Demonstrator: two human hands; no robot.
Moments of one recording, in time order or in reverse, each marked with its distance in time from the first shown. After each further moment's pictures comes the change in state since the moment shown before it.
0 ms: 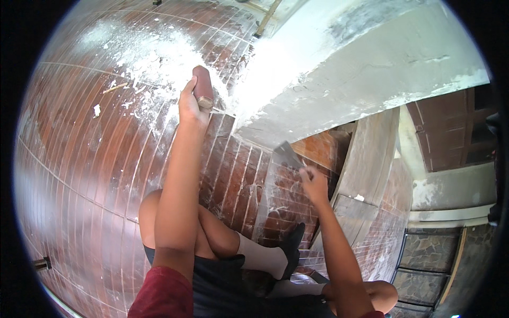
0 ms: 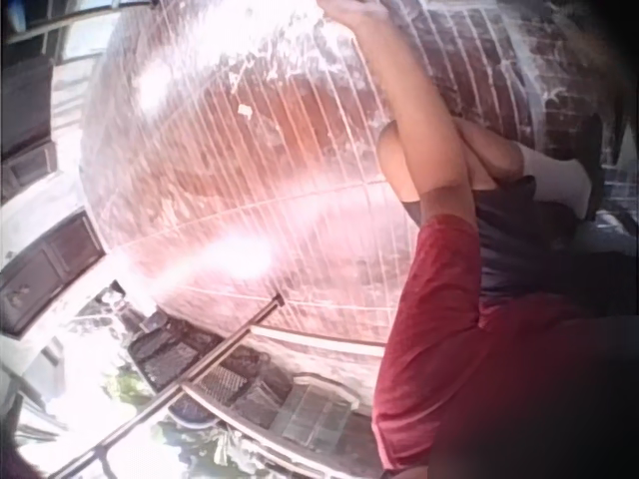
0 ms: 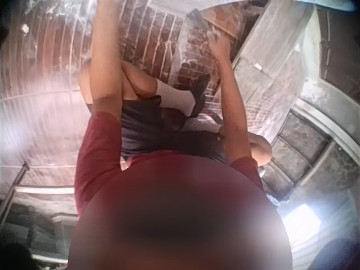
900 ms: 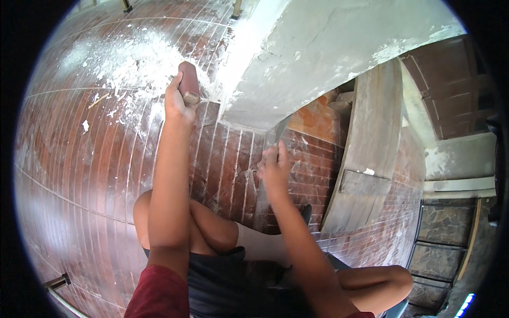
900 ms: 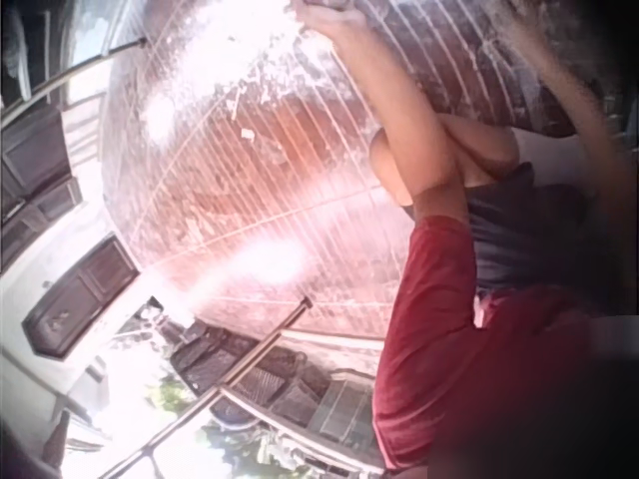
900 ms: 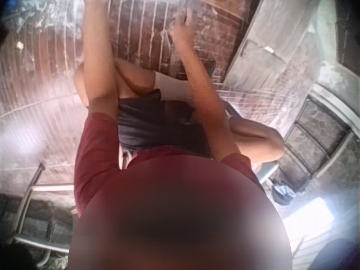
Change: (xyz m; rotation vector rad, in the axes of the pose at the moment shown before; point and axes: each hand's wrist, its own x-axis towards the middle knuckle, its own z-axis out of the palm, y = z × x) left_hand 0.001 -0.026 0.001 0.148 -0.030 -0.049; right_hand -0.035 -0.118 0.052 1.241 0.022 0.489
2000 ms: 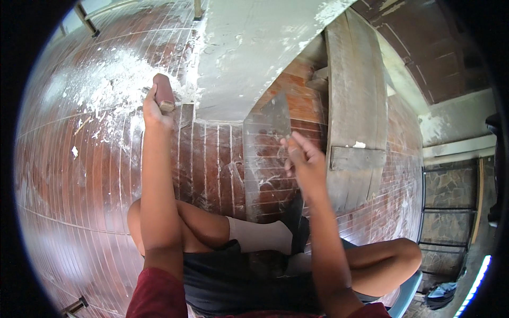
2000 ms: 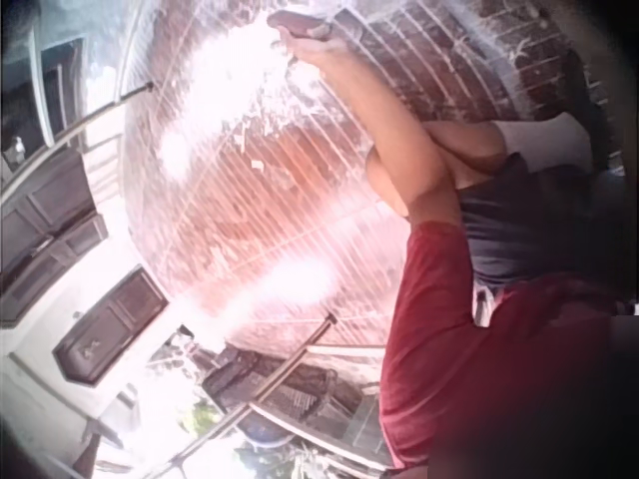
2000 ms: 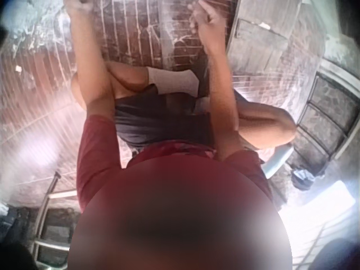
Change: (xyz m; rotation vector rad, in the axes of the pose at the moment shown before) left_hand 0.006 -0.017 -0.003 0.094 0.003 -0.022; right_hand -0.044 -0.085 -0.092 -0.241 0.007 -0.153
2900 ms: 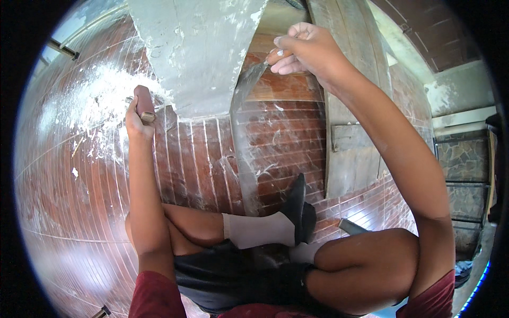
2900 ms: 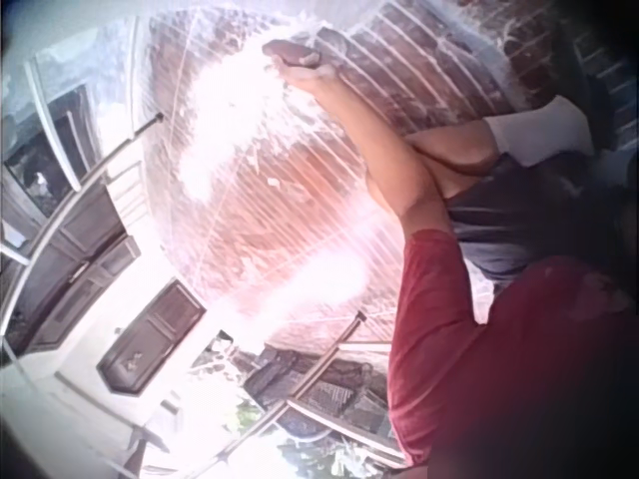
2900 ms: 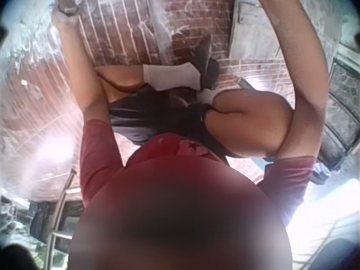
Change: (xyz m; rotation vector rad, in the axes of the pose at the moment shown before) left_hand 0.017 -0.005 -0.018 0.200 -0.041 -0.007; right_hand 0.118 -0.138 -0.020 -0.251 -0.290 -0.132
